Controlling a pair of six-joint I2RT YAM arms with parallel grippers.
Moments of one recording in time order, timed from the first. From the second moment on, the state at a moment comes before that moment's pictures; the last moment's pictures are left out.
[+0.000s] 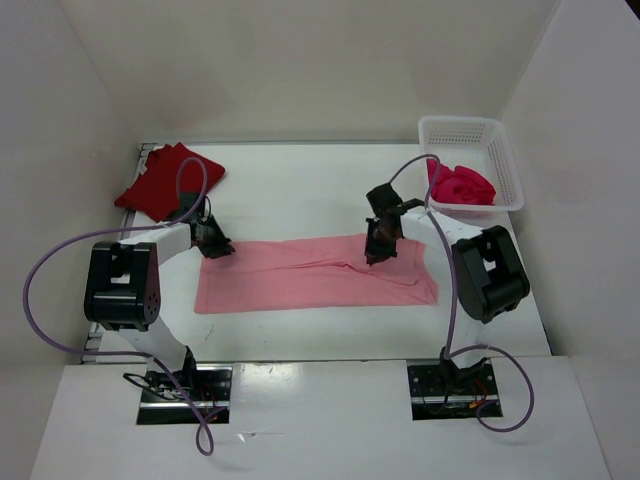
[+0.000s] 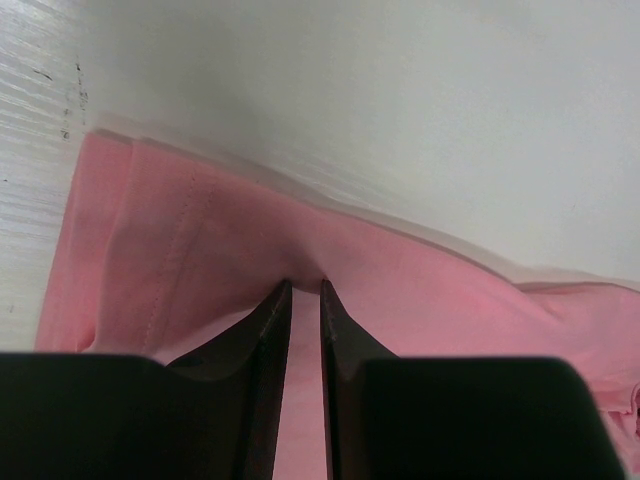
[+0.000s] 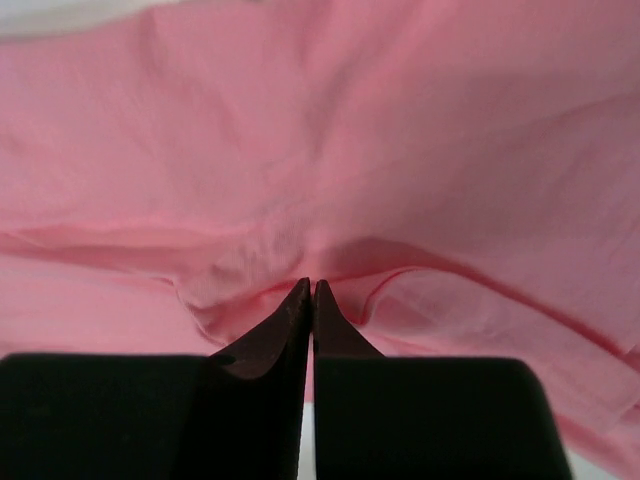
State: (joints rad) left arm 0.01 1.68 0.91 -0.27 0.16 -0.61; right arm 0.41 1.76 1.14 -0.60 -0.06 0.56
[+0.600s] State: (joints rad) left arm 0.01 1.68 0.91 -0.27 0.17 -0.61; right arm 0.55 1.65 1.05 -0.65 -0.20 0.66
